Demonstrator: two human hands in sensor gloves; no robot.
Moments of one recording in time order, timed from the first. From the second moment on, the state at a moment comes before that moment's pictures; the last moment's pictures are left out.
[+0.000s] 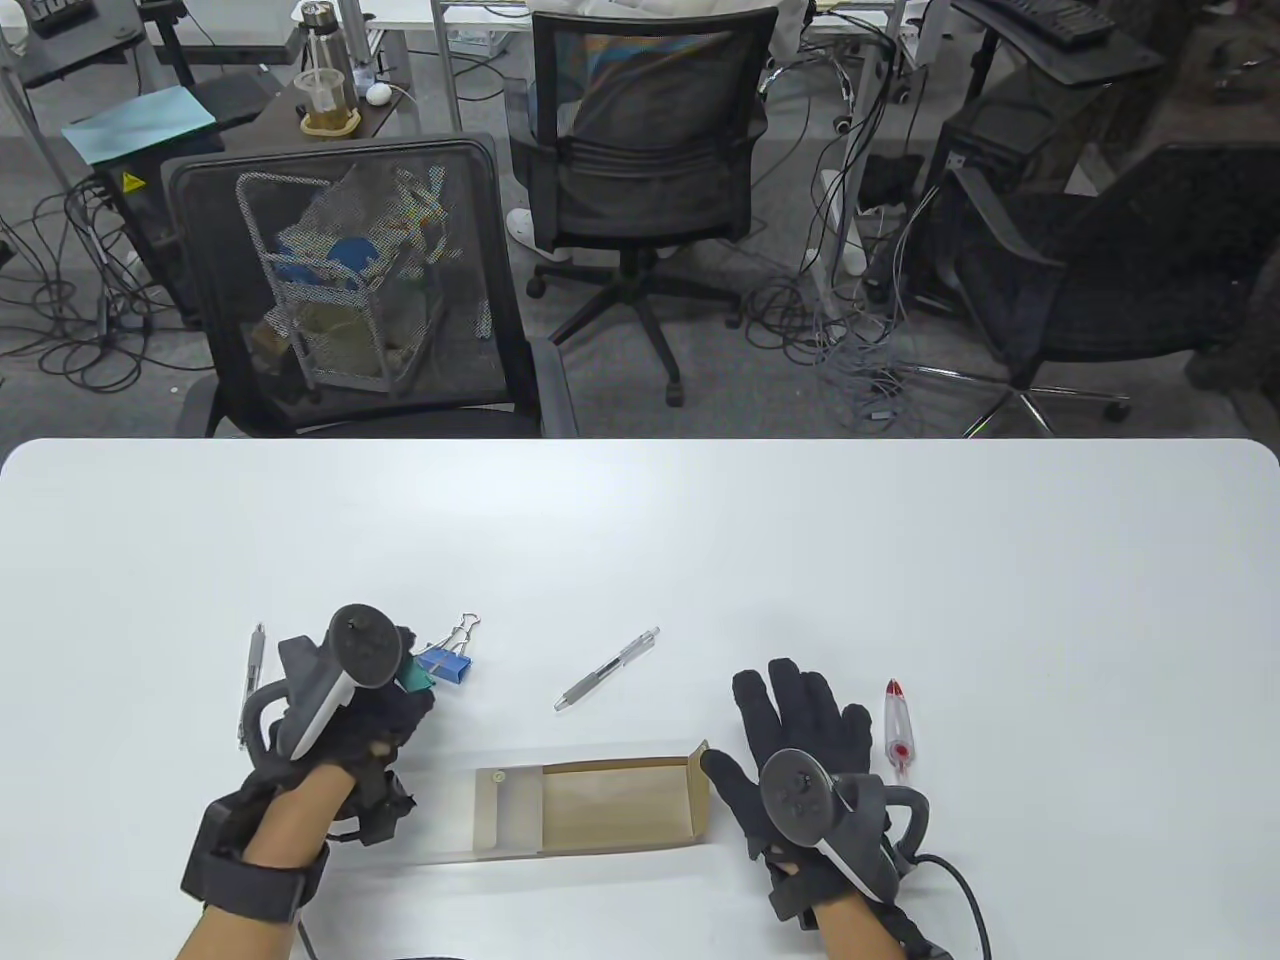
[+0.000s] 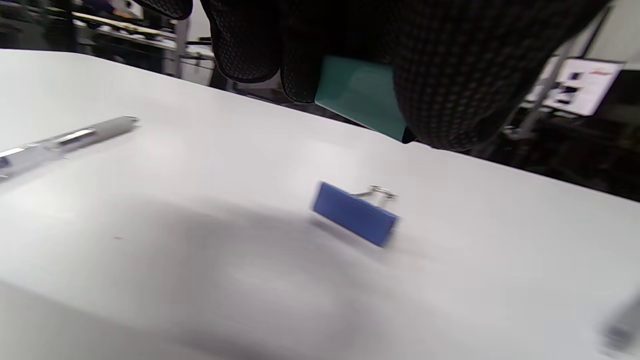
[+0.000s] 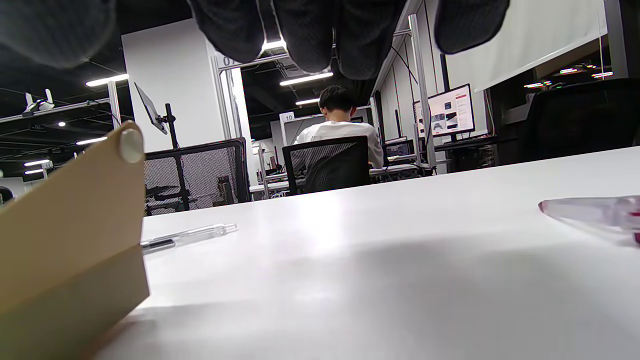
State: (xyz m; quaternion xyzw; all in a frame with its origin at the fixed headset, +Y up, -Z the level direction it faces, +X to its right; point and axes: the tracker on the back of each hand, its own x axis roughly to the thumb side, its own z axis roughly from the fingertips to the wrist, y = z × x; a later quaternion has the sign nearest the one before) left_hand -0.258 -0.701 -0.343 -0.06 0.08 0.14 0.99; right_hand 0.133 -0.731 -0.274 0.00 -0.12 0.99 0.10
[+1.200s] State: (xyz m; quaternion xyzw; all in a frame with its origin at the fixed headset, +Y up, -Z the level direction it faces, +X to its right) left_hand -0.178 -0.726 -0.266 -0.05 -0.16 0.06 0.98; right_hand -0.003 -0.717 -0.261 0.18 -0.07 0.98 -0.04
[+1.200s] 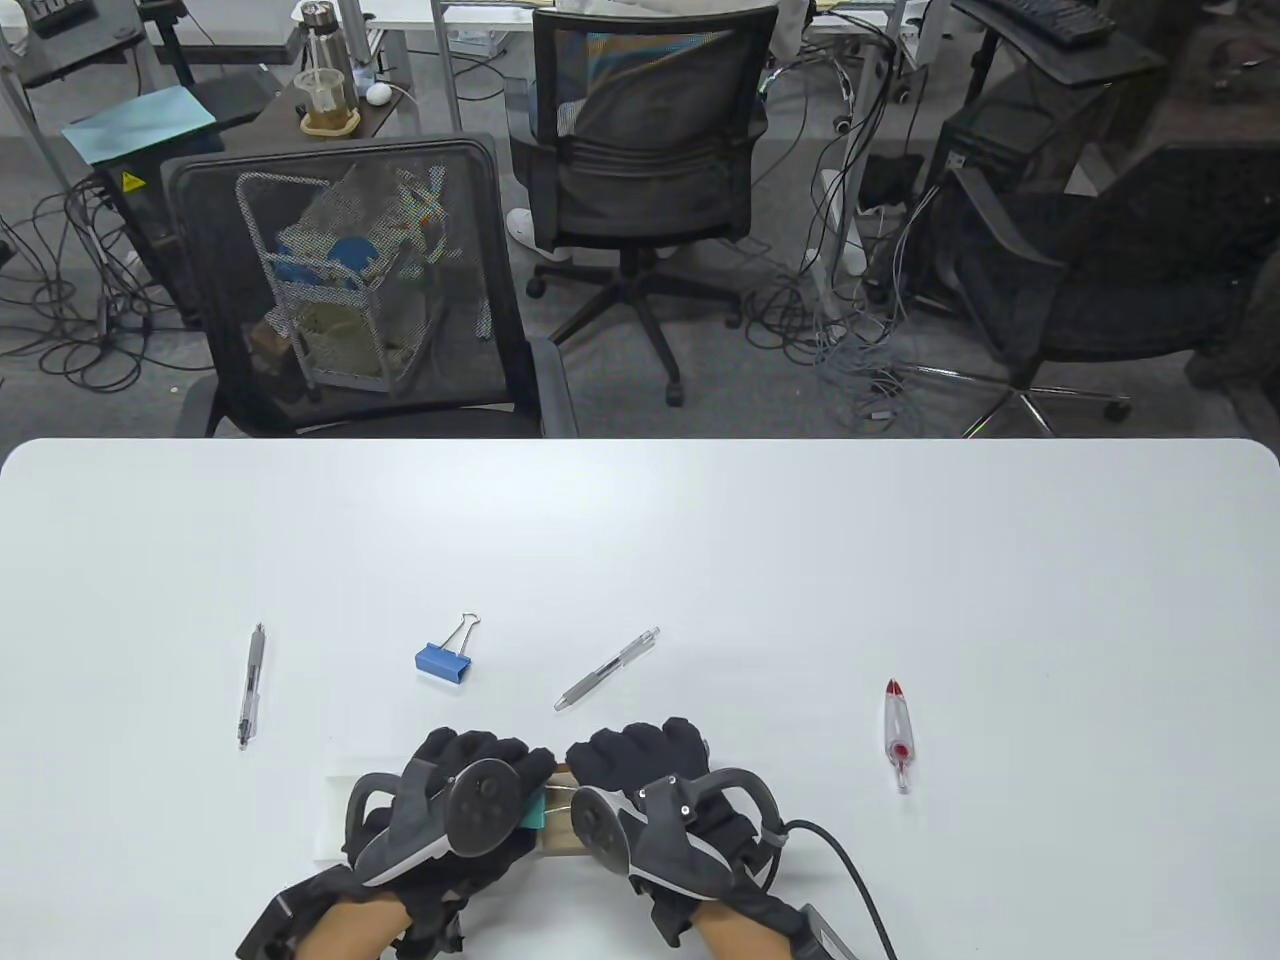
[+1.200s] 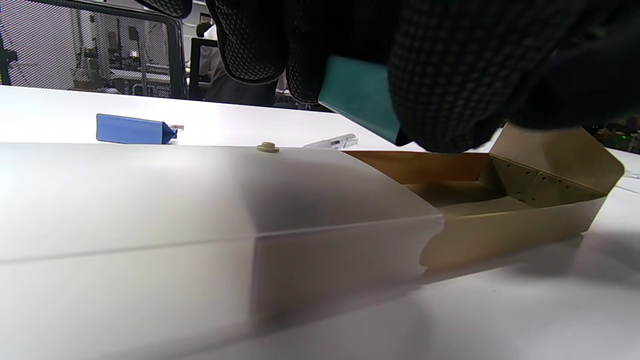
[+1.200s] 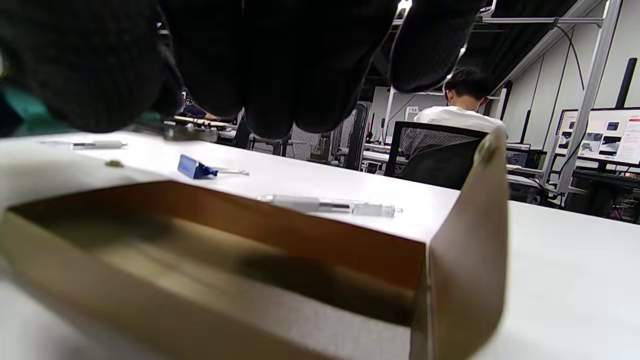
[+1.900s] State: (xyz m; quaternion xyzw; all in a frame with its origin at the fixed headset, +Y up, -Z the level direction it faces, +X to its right) left_hand -0.211 -0.720 -0.272 -0.10 -0.15 0.09 0.98; right_hand 0.008 -0.724 -0.261 0.19 -0.10 0.98 0.00
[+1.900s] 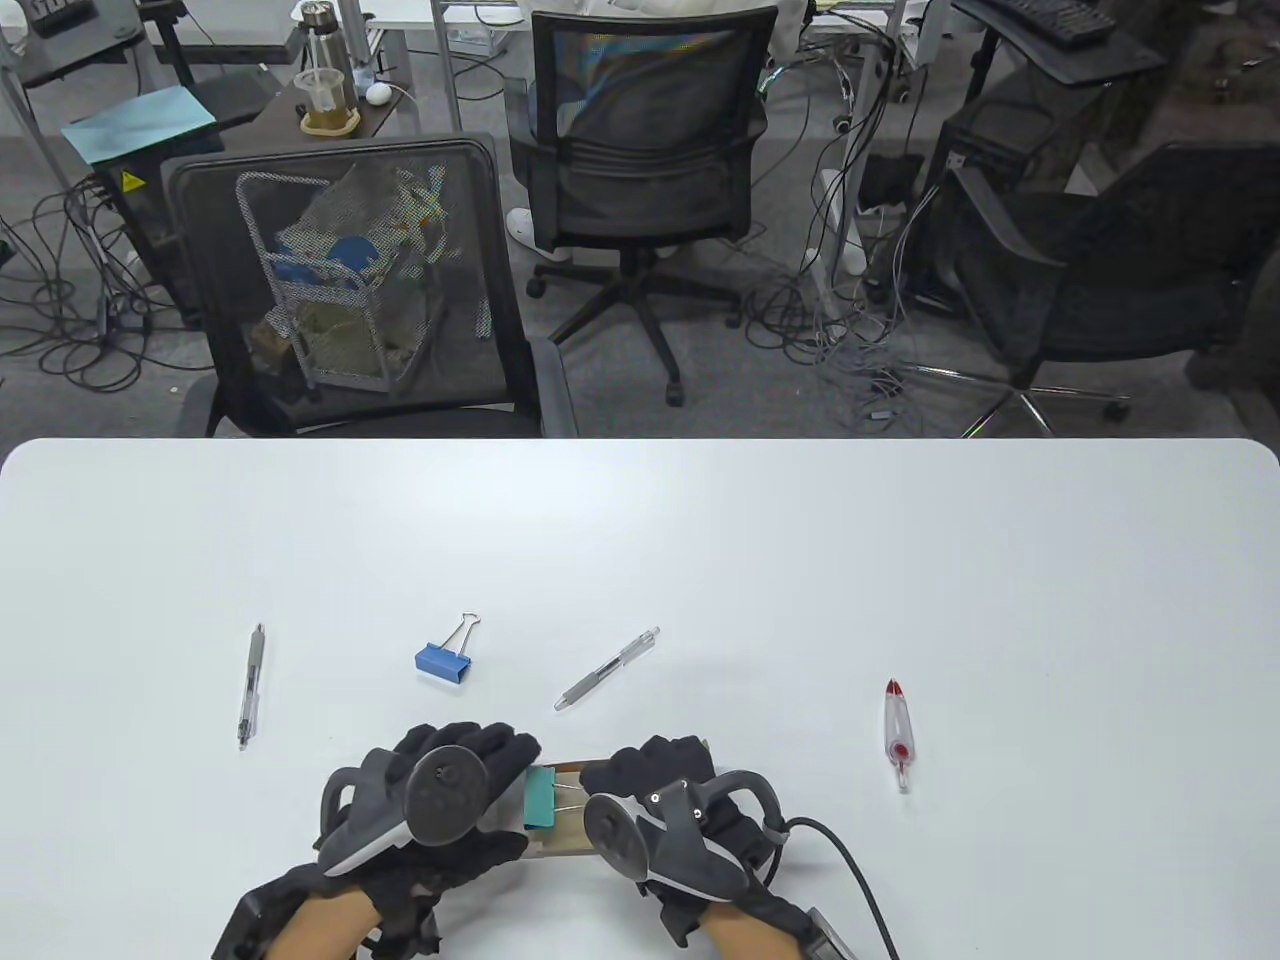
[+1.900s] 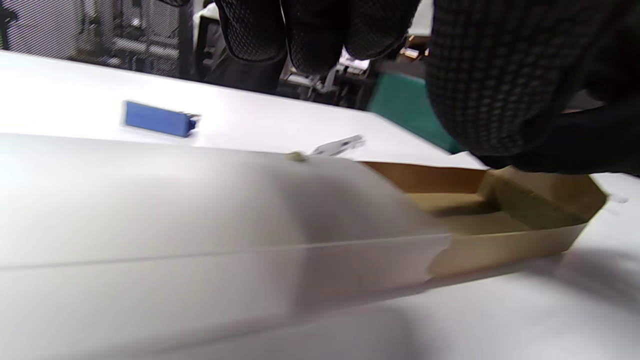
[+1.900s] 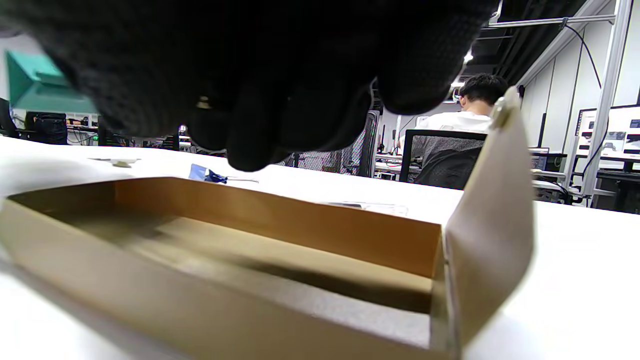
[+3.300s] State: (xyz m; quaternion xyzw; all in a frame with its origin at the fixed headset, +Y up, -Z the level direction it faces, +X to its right) left_hand -0.267 -0.760 -0.288 -0.19 -0.08 0.08 0.97; right_hand -0.040 -0.748 -0.292 0.17 0.03 0.98 0.02
